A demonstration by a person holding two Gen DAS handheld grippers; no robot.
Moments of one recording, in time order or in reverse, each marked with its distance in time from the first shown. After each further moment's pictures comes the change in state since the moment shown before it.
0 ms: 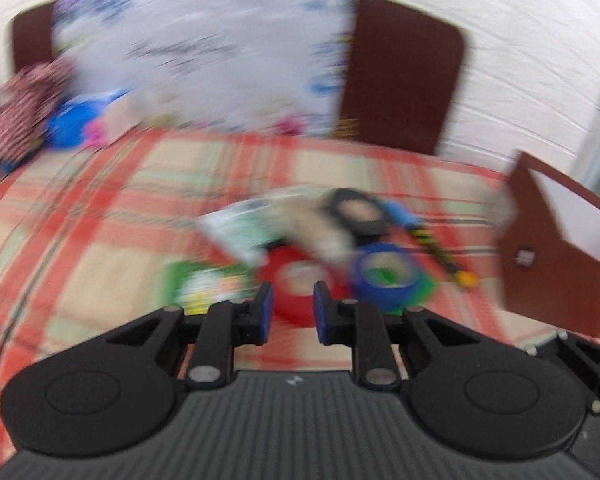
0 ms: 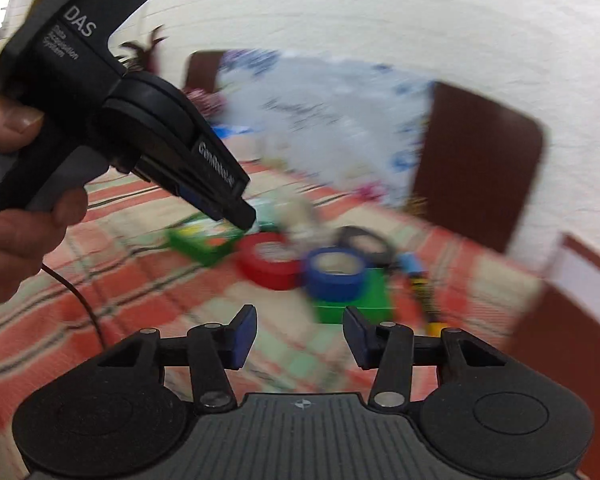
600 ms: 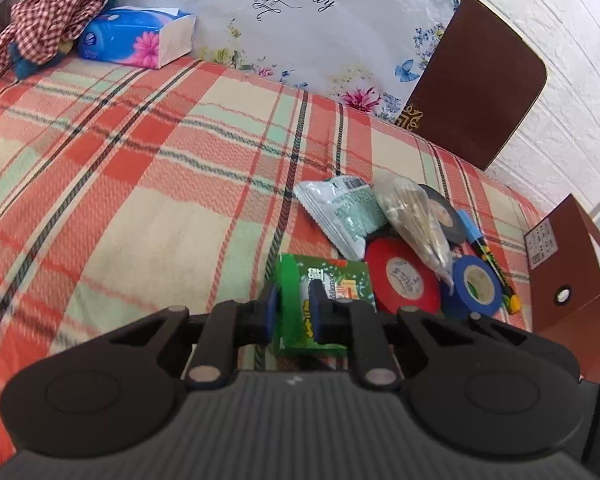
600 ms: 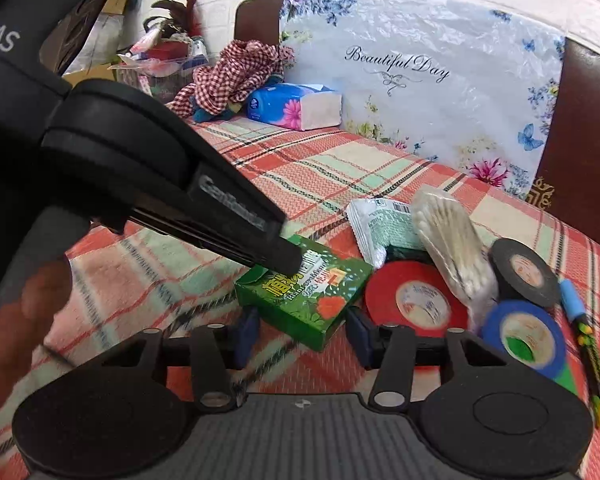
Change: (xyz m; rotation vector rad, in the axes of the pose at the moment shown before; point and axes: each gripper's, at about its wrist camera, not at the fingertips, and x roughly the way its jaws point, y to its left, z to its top) left arm 0.033 0.064 -0.003 -0.176 0.100 -0.103; right arm 0.096 0.048 0.058 0.030 0.133 0.151
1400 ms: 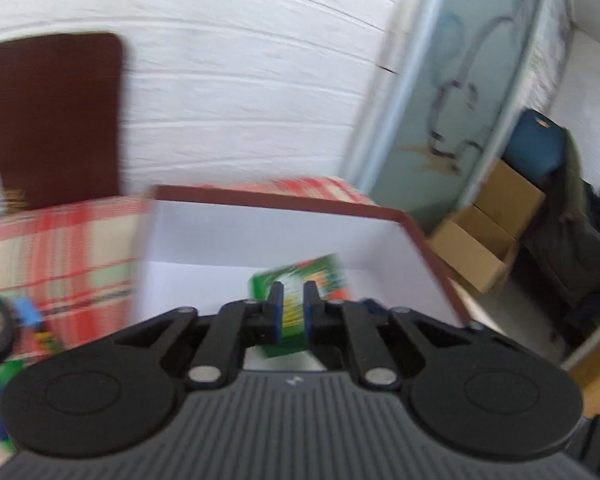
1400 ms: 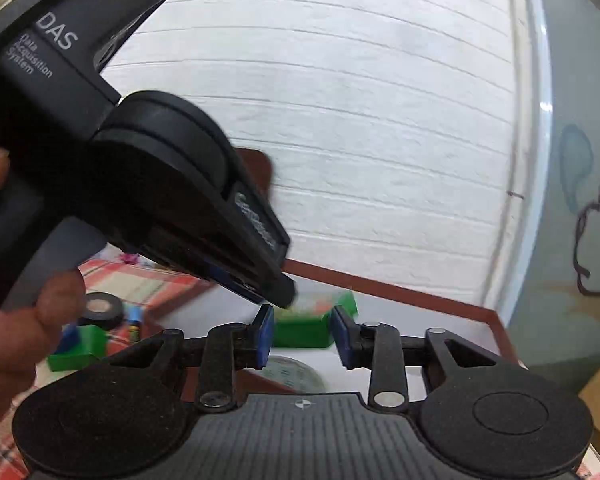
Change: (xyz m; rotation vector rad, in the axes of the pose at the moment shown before) left arm 0.011 -0.384 -0.036 0.527 0.005 -0.486; right arm -0.221 -0.166 -0.095 0.264 -0.322 -0.716
